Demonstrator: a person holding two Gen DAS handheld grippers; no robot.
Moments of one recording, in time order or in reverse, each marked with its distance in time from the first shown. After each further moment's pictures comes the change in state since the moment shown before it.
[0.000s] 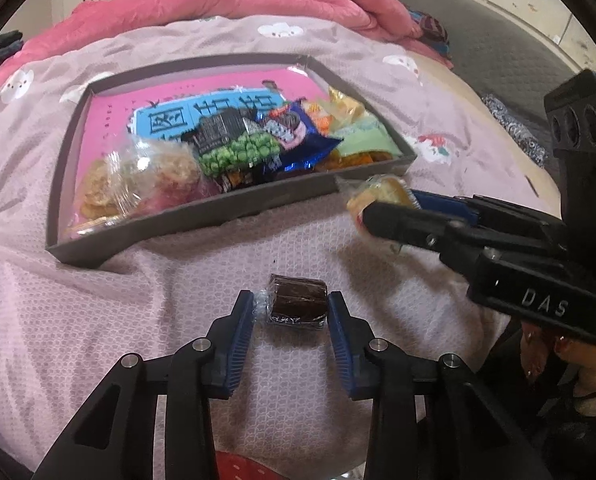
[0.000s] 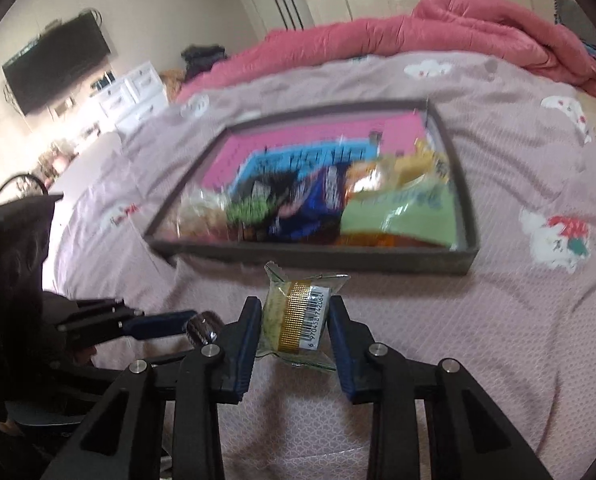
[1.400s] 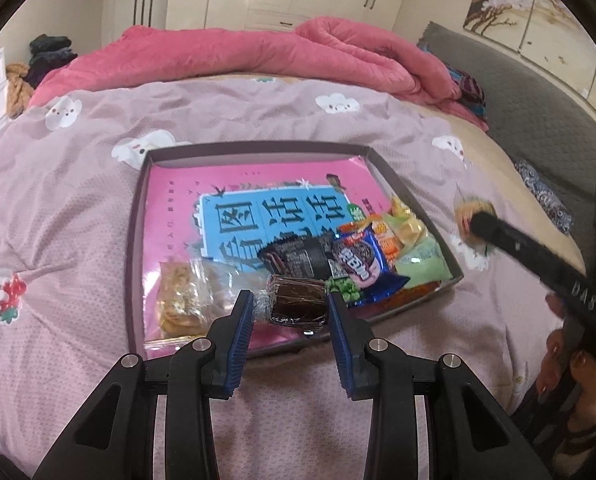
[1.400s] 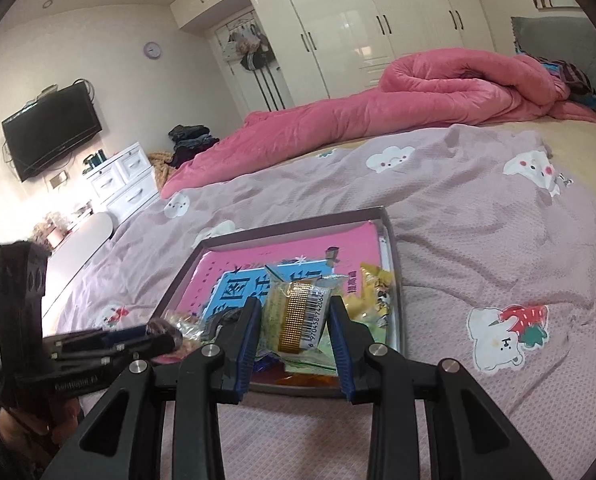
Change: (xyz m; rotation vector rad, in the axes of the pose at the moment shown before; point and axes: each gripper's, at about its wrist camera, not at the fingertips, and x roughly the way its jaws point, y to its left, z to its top) left arm -0.016 0.036 0.061 -0.094 -0.167 0.107; right arm -0.030 -0.038 0.053 0.080 -0.259 -0.036
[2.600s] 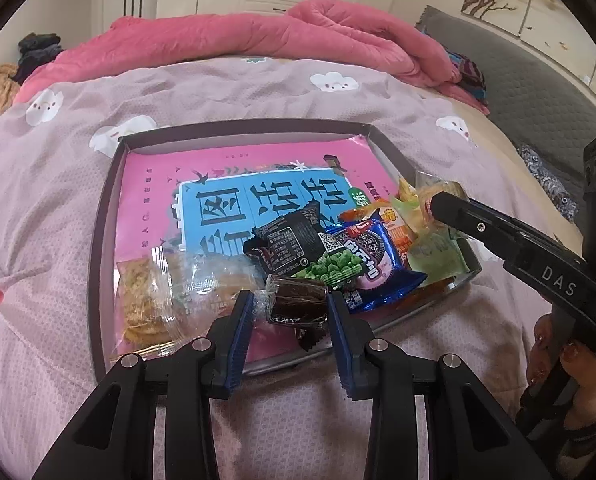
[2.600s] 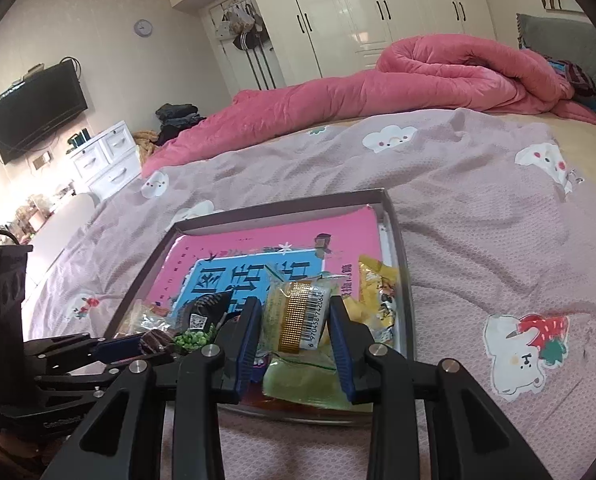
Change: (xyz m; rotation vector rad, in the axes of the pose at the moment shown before) left arm 0.034 -0.003 0.004 0.016 0.041 -0.006; right arm 0.048 0.002 0.000 -0.038 0.064 -0.066
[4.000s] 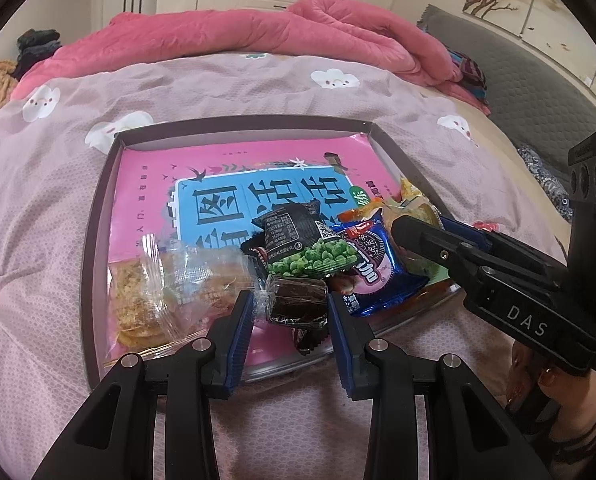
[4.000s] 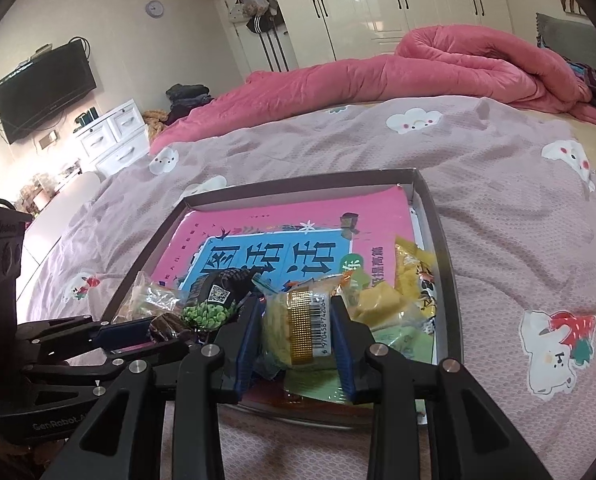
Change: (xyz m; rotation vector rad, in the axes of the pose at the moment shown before) left arm 0.006 0.001 0.001 -0.007 0.012 -0.008; right arm 0.025 0.017 -0.011 -0.033 0.063 0.046
